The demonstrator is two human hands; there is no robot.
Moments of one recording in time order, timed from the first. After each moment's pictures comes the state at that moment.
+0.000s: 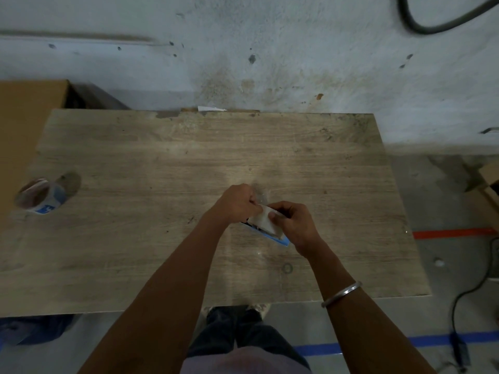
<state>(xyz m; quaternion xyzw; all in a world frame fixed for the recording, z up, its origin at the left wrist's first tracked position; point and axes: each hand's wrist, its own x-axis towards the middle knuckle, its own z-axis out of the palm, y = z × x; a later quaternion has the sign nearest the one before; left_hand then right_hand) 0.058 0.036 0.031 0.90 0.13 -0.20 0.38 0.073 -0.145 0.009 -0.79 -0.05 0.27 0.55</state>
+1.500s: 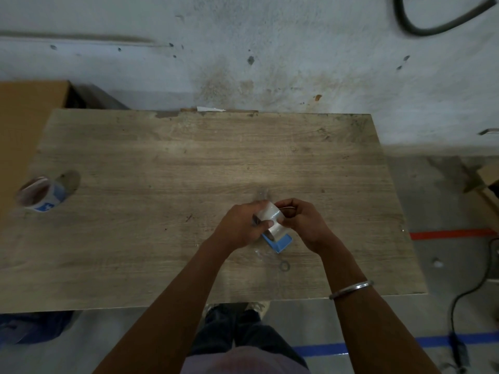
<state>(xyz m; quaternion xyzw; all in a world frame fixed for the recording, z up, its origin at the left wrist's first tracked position) 0.007 0.002 0.018 0.89 0.06 -0.06 0.44 0.084 -0.175 0.018 -0.73 -0.02 0.36 0.58</state>
